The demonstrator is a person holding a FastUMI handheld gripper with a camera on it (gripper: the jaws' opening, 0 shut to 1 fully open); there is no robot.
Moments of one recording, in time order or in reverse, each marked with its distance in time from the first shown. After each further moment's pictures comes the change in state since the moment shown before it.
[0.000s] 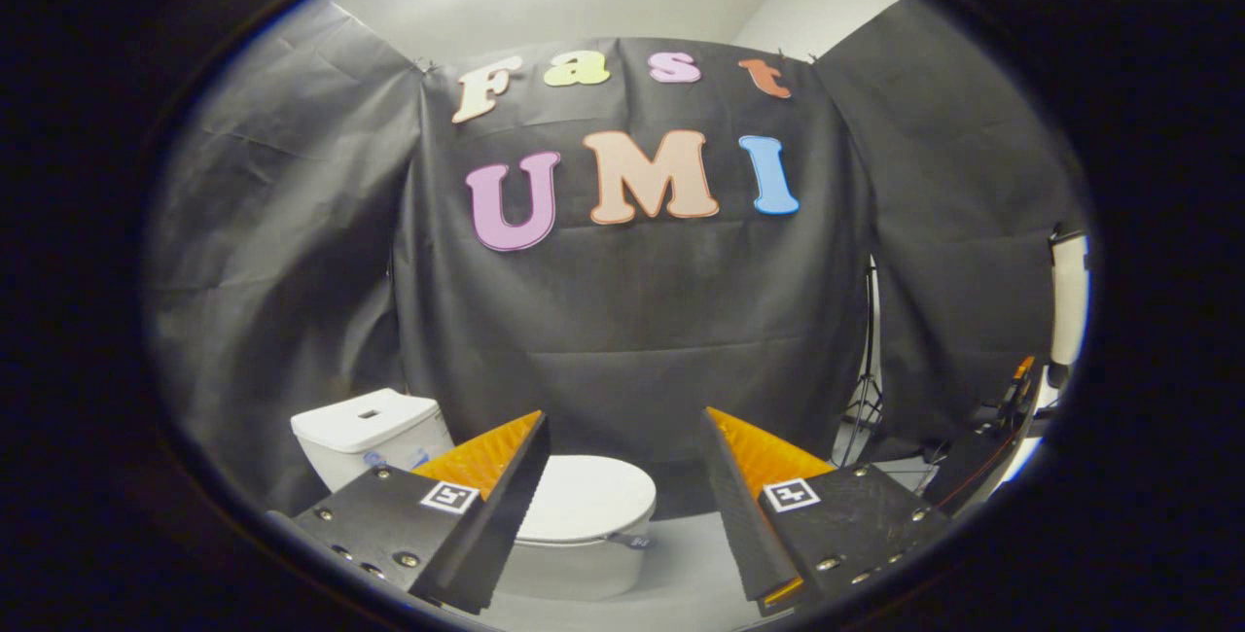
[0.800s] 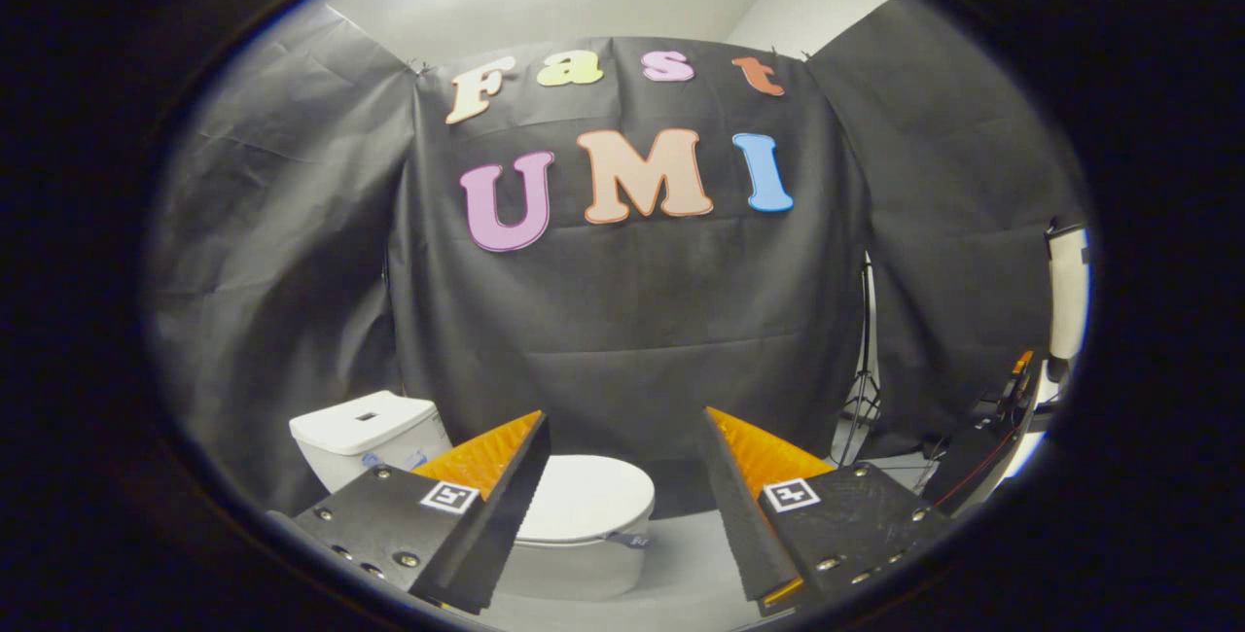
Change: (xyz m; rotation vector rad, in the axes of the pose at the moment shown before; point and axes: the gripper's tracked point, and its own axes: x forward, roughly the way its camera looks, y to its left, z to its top) arm 0.000 -0.004 -0.002 0.013 0.004 -0.011
